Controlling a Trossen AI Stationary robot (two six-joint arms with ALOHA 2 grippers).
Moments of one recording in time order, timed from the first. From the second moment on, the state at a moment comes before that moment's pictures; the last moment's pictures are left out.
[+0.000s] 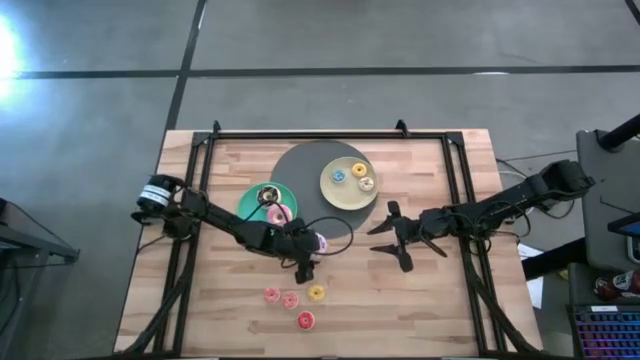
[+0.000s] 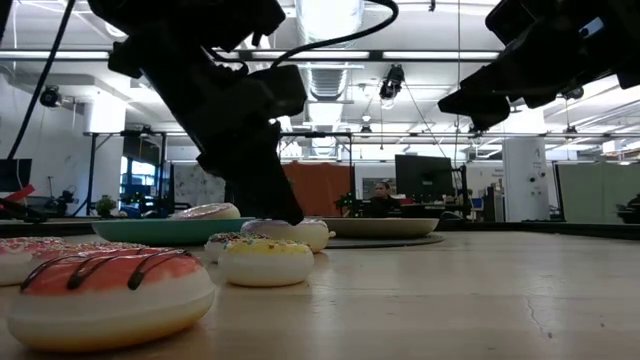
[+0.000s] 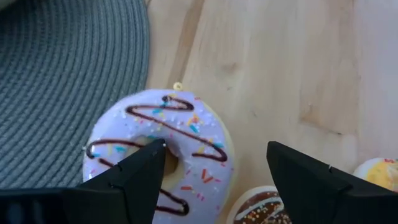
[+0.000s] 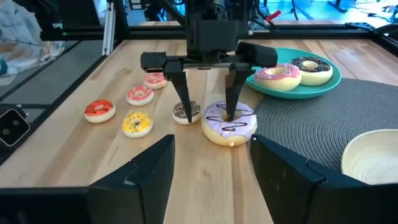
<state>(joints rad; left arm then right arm) -0.26 1.76 0.94 -0.05 -0.22 -0.43 0.25 1.11 0.32 0.48 0.12 0.13</state>
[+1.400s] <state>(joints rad) -0.25 1.80 0.94 -0.03 -0.24 -0.42 0.25 1.11 0.32 0.49 0.12 0.13</state>
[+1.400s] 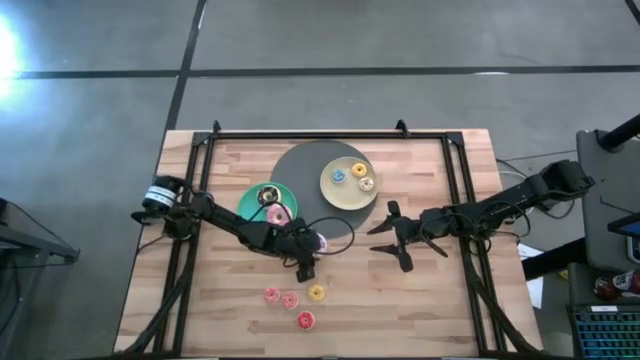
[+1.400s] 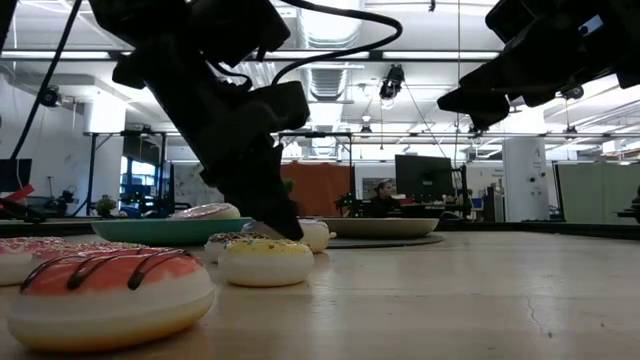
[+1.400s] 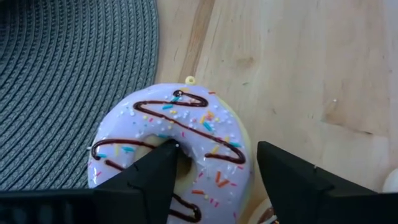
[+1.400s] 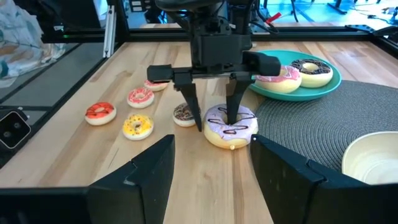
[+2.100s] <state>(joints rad) -0.25 1.75 0.94 -0.05 -0.24 -0.38 0.25 1.11 0.32 0.48 0.12 0.13</state>
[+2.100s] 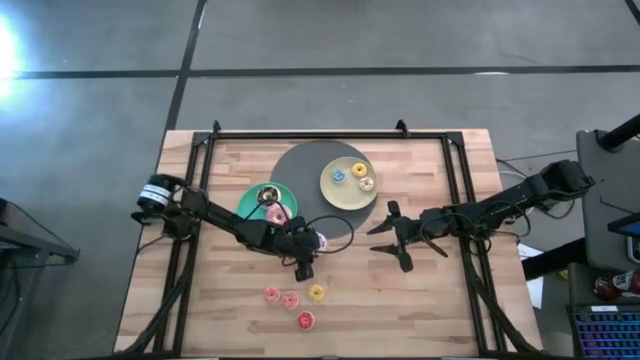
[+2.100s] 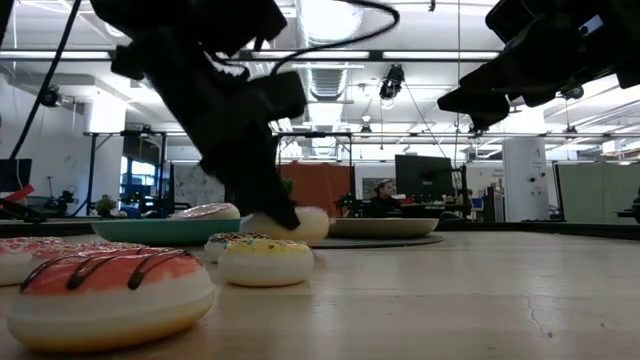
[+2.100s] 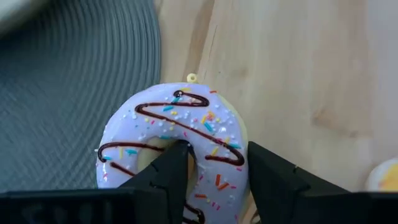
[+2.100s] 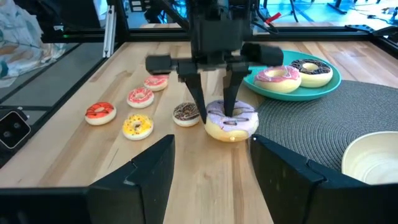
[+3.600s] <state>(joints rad) -0.36 1.24 0.68 -0.77 -0.54 -0.91 0.25 1.11 0.32 0.50 0.12 0.12</state>
